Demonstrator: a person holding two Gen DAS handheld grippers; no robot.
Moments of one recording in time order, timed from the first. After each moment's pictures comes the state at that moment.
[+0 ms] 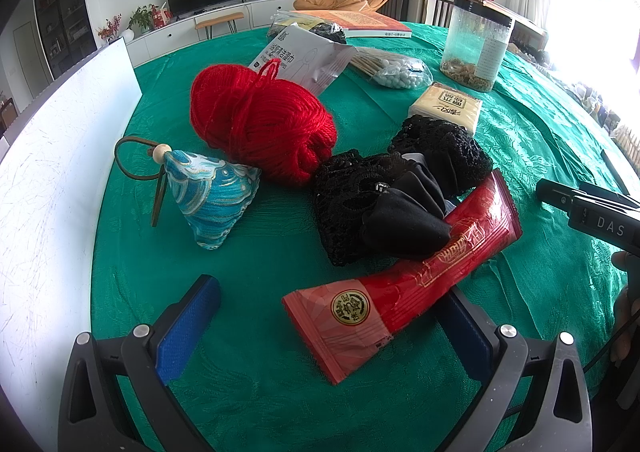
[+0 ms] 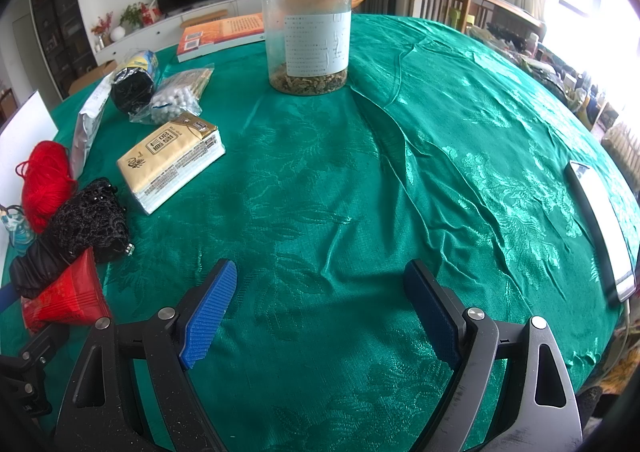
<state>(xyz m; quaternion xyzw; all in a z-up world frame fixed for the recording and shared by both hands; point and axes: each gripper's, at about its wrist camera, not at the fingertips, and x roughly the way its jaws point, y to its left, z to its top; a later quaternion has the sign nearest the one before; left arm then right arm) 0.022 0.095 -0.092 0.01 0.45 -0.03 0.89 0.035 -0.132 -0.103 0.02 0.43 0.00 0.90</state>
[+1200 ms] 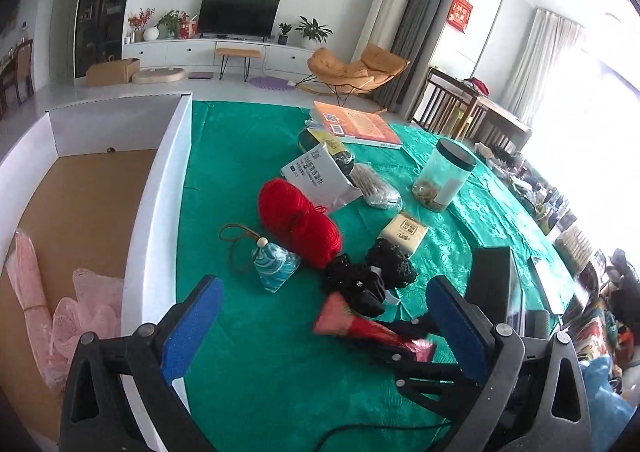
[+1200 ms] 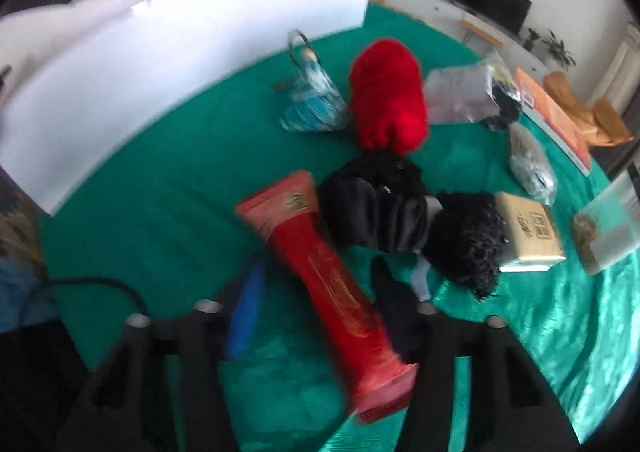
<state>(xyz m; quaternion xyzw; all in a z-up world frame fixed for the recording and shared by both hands) -0.038 0.164 0.028 -0.13 0.35 -0.06 0.93 -0.011 0.037 -0.090 -0.25 0.40 0.39 0.79</state>
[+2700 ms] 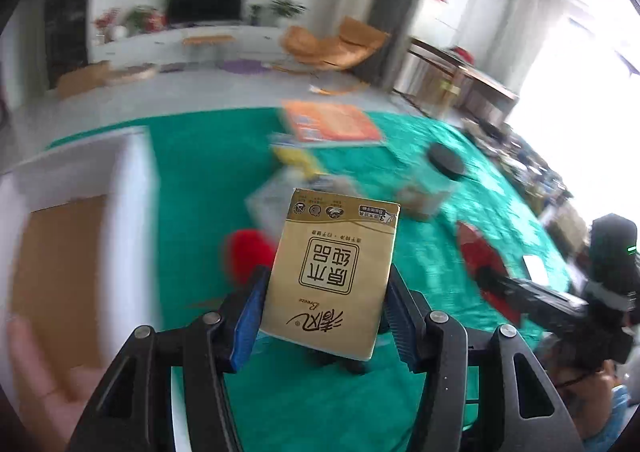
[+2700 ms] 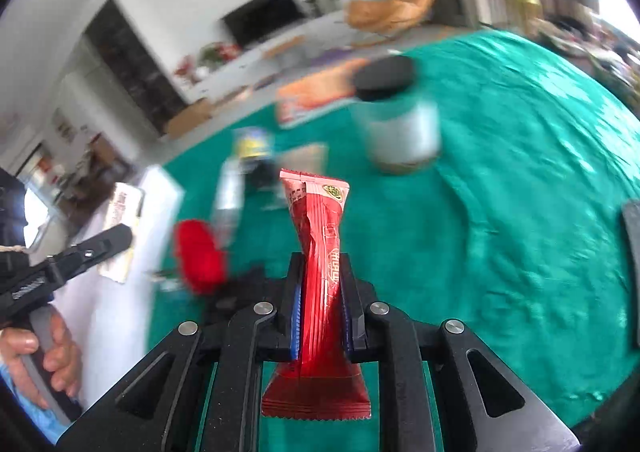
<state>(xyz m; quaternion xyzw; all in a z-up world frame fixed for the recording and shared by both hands) 0.028 0.169 0.075 -0.08 0.39 -0.07 0.91 0.058 -0.119 0.004 0.14 0.40 0.21 0.88</state>
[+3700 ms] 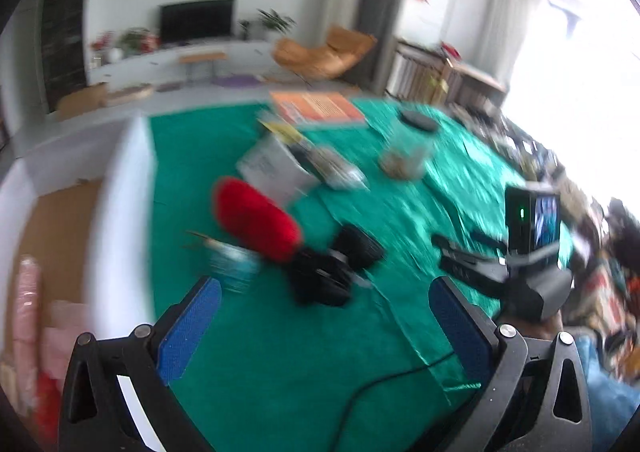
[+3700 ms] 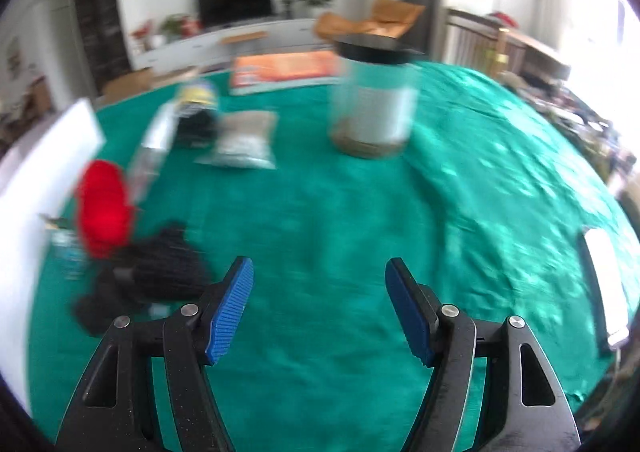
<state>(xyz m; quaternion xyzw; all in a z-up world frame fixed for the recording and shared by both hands) -0.023 0.091 0.023 -0.04 0.39 -0.11 0.91 0.018 -0.114 -0.065 -0.01 0.38 0.03 0.93</state>
